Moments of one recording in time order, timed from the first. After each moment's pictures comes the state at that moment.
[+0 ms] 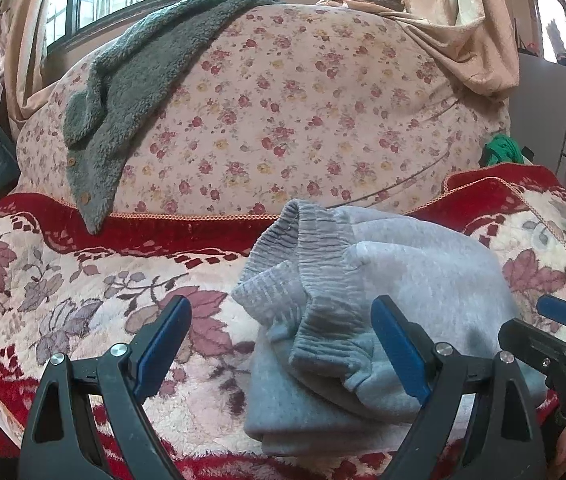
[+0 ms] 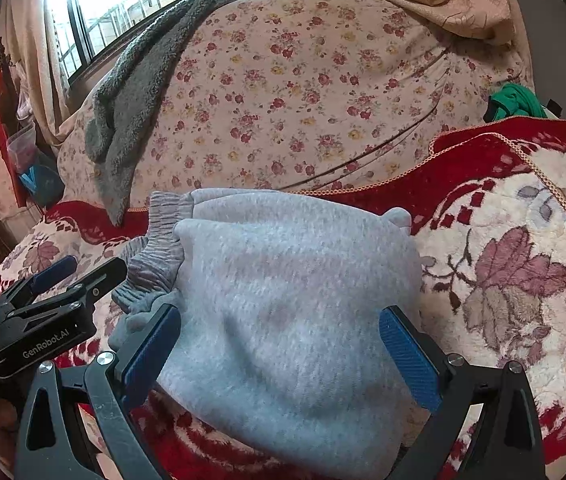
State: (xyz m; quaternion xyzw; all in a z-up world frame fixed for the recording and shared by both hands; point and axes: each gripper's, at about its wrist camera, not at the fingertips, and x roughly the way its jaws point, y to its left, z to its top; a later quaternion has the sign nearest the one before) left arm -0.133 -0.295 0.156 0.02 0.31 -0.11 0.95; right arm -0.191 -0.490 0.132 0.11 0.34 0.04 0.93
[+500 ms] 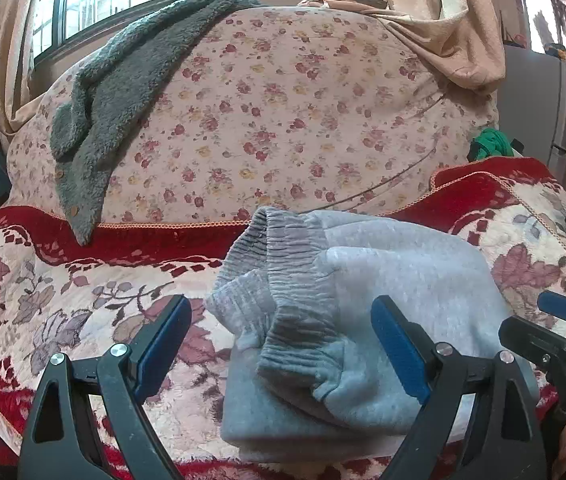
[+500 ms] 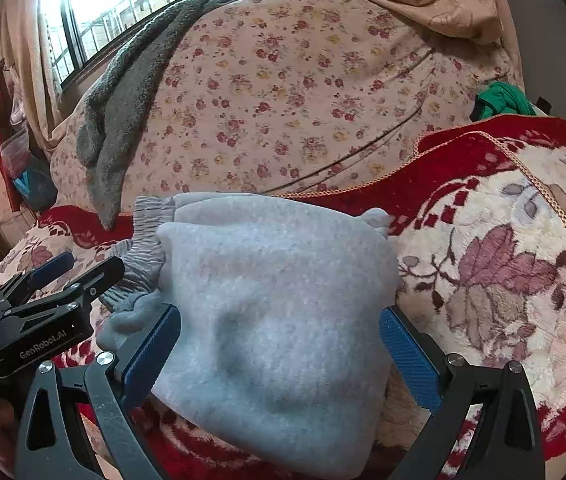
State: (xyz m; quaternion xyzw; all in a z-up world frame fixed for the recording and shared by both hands) left arm -0.133 -0.315 0.158 0.04 0.30 -0.12 0.94; right arm -0.196 -0.510 0.131 0.12 0.33 0.02 0.94
